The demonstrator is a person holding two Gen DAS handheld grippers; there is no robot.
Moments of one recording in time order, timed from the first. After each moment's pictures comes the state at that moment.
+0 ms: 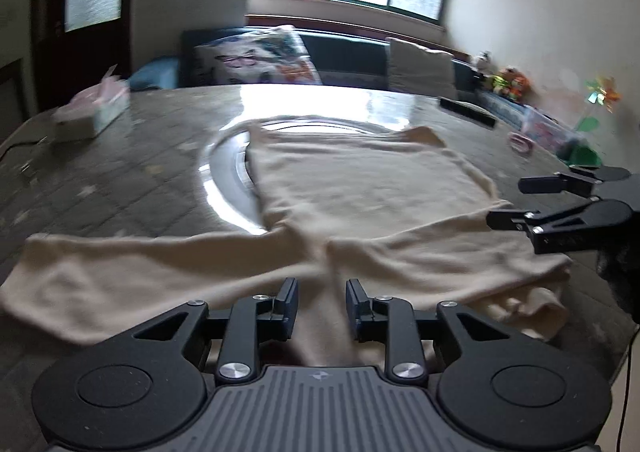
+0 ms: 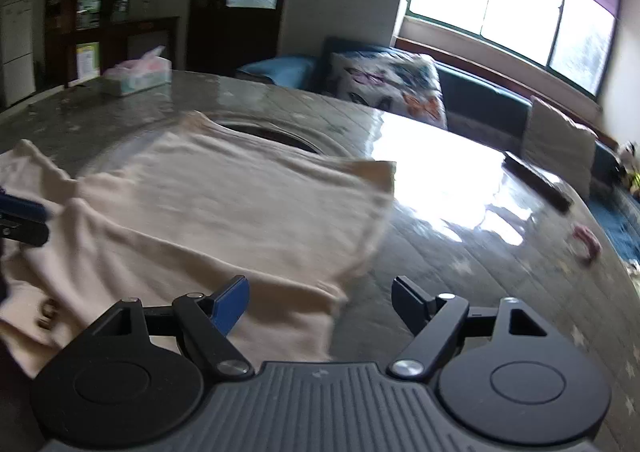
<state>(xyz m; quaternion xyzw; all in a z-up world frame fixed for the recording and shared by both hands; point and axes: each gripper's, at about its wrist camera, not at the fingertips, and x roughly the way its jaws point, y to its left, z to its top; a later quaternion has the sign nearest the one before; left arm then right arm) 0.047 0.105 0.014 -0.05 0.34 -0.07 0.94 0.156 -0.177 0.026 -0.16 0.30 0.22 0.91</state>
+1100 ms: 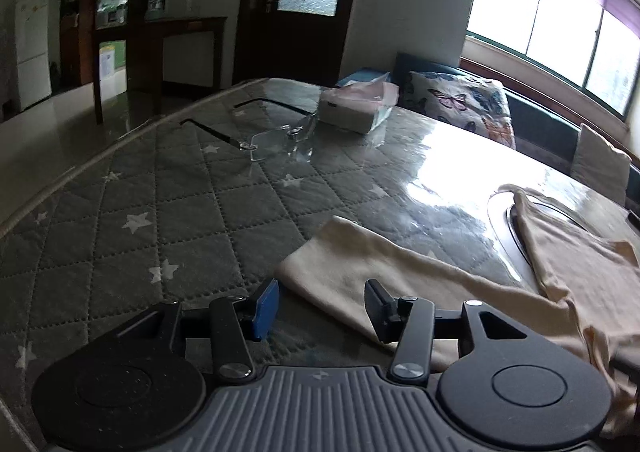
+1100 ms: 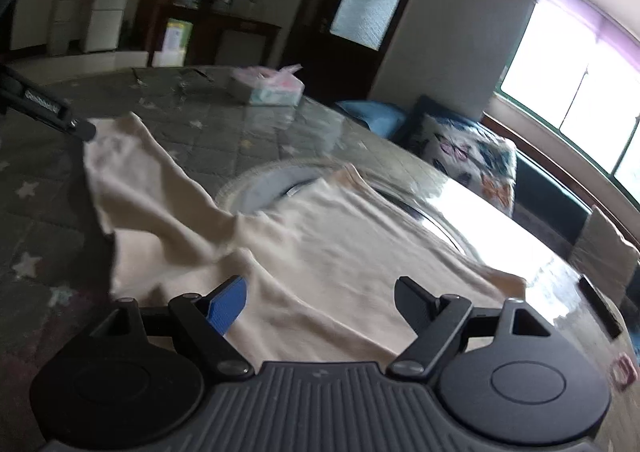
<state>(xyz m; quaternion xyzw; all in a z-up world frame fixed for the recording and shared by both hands) 0.015 0.251 0.014 -0.16 0.30 0.21 0.92 0.112 -0.059 0.019 -0.27 0.23 0.31 0.88</state>
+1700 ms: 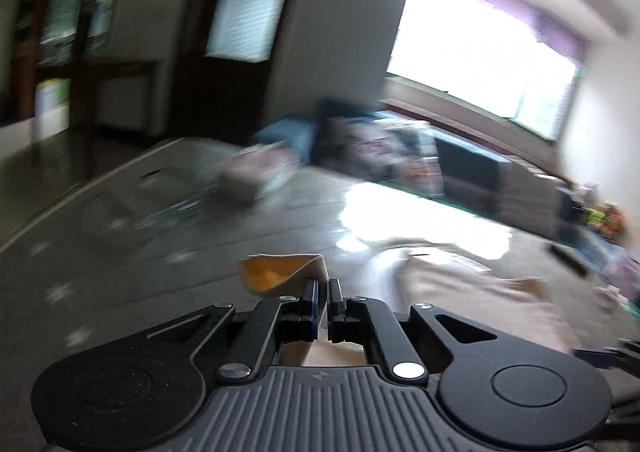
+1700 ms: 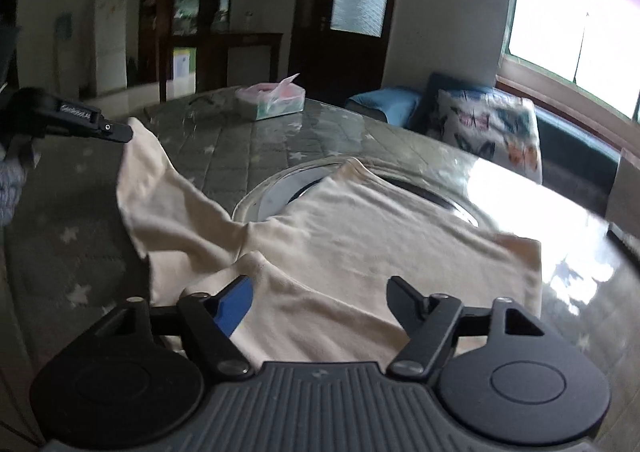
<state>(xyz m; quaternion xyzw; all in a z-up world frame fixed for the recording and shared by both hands) 0.014 0.186 0.079 -0.14 0.22 0.09 0.96 0.118 -0.112 0.054 -0.14 0.28 0.35 0.88</state>
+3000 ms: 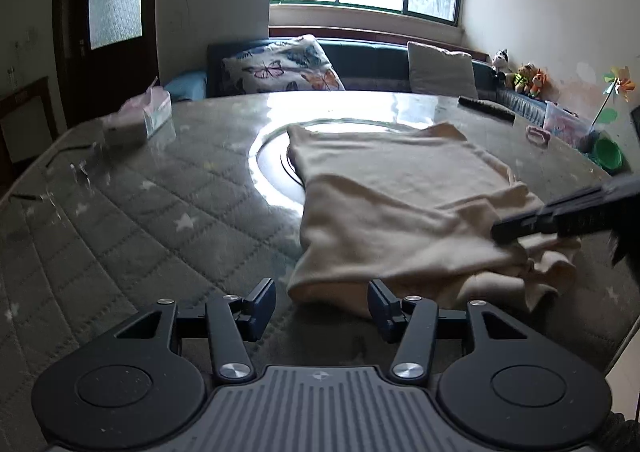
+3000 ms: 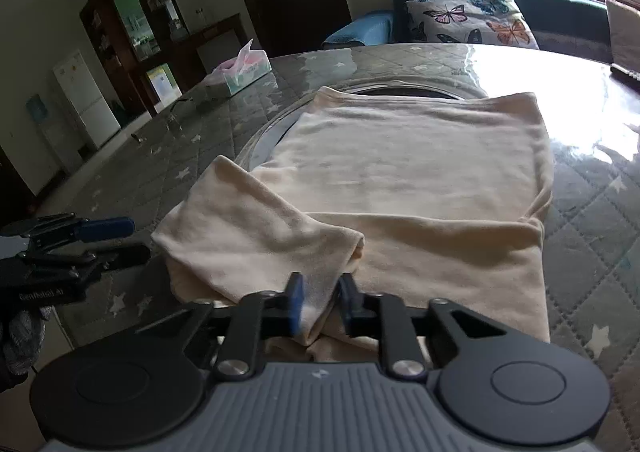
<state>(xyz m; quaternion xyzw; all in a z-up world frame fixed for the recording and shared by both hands) 0.000 0.122 0.020 -0.01 0.33 -0.04 0.94 0.129 -0.144 0.029 -0.01 0.40 0.34 0.85</state>
